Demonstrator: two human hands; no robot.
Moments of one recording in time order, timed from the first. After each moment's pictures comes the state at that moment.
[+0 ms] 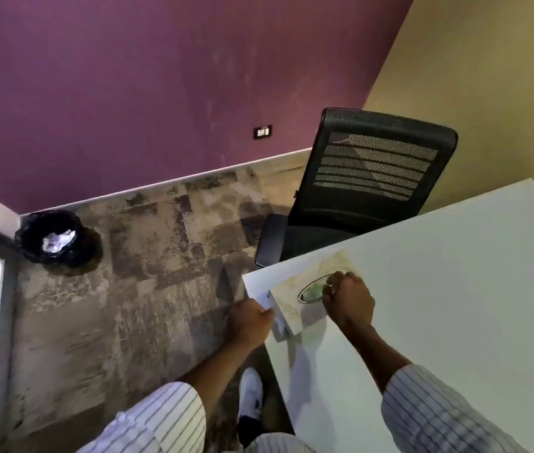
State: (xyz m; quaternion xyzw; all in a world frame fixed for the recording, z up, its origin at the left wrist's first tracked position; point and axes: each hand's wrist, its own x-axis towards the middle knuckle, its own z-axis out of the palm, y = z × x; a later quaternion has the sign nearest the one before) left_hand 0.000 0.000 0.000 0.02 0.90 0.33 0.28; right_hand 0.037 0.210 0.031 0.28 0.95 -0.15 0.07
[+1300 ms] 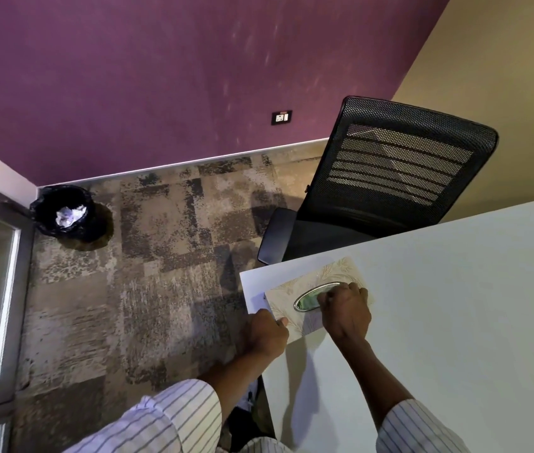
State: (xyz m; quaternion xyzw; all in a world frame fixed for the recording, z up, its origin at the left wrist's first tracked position) left_hand 0.014 0.062 -0.028 -0.10 0.89 0.26 0.37; right_hand 0.019 0.221 0.015 0.32 0.92 -0.16 0.14
